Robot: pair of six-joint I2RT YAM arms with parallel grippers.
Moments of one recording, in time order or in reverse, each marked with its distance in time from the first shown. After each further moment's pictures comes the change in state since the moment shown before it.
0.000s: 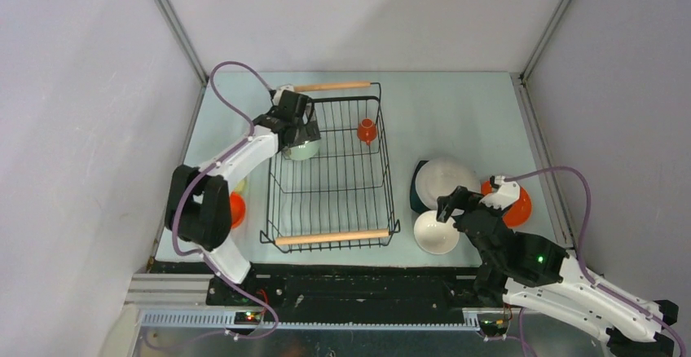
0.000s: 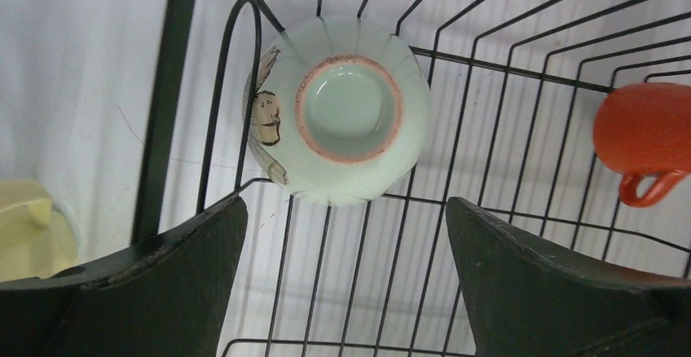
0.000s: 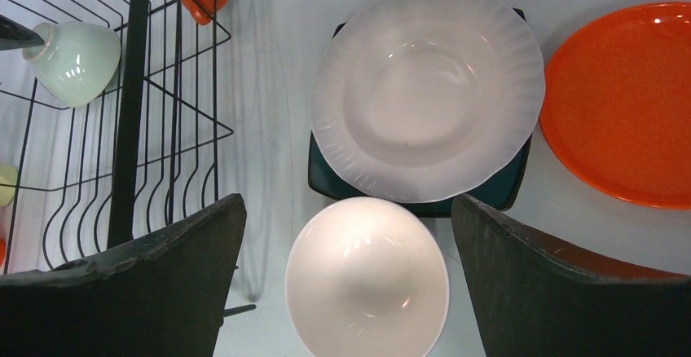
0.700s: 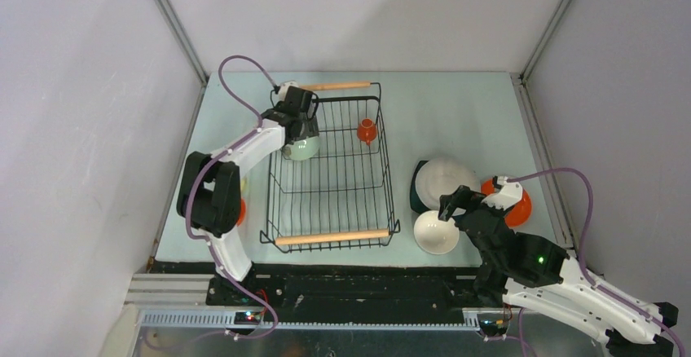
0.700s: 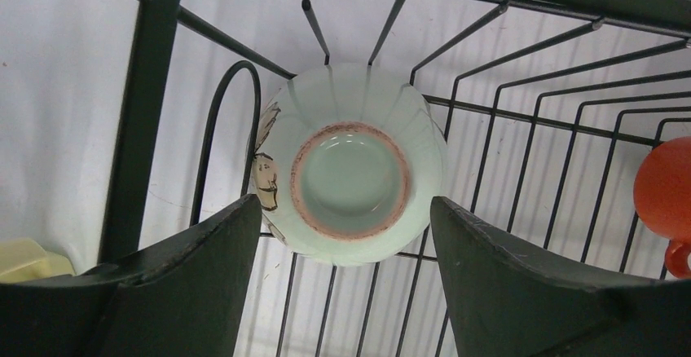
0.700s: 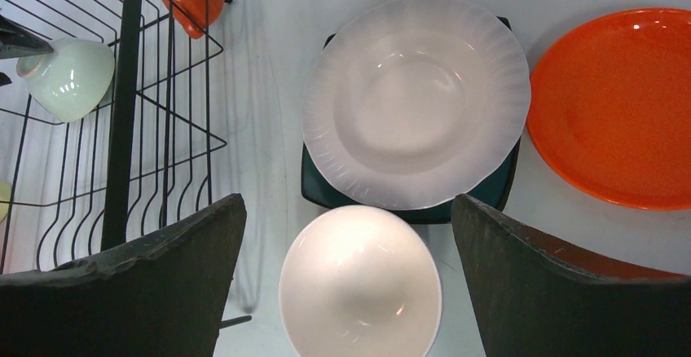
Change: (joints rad) left arm 0.011 0.126 0.074 0.045 -0.062 0.042; right arm -0.013 -0.015 -0.007 0.000 0.025 0.000
